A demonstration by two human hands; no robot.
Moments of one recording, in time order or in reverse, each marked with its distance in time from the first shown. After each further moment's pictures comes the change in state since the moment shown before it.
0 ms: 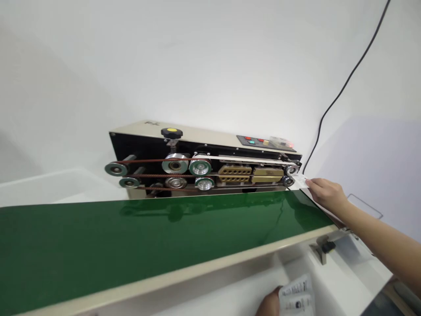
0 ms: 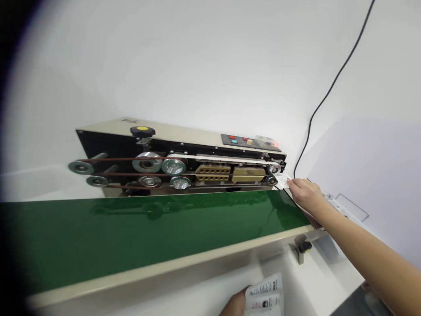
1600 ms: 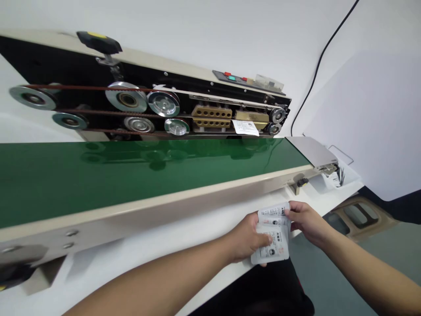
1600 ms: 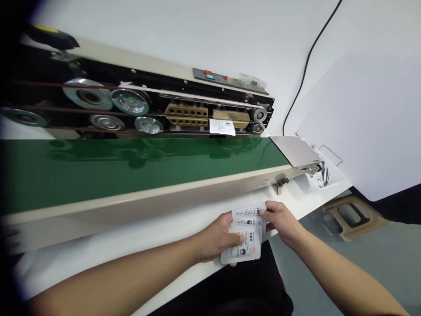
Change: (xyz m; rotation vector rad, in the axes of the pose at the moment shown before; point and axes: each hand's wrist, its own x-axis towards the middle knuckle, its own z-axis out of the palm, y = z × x) left_hand -0.057 0.056 0.021 -0.107 -0.180 -0.143; right_hand -0.089 -0.134 -0.133 1.755 -0.898 1.535
